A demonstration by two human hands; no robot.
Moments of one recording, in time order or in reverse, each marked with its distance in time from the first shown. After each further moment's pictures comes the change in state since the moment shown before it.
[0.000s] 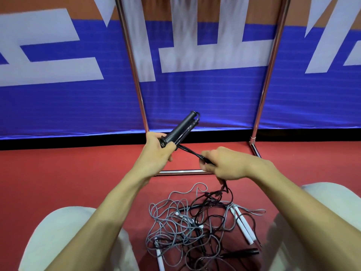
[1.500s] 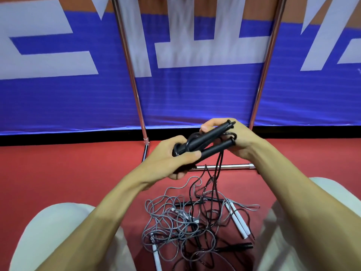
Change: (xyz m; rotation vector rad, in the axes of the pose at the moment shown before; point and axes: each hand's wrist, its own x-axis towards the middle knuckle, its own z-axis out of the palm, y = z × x) left_hand -0.029 0.021 0.008 -0.155 -0.462 0.066; right_hand 0.004 0.020 -0.020 1.125 0.359 -0.046
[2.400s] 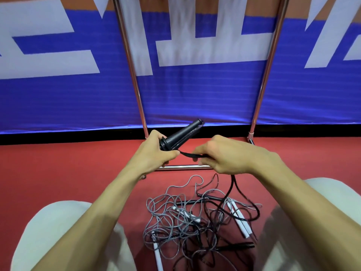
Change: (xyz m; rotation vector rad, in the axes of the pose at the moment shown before) left_hand 0.021 -0.032 -0.030 0.370 0.350 -0.172; right_hand -0.023 -0.009 0.022 -1.219 -0.379 -0.273
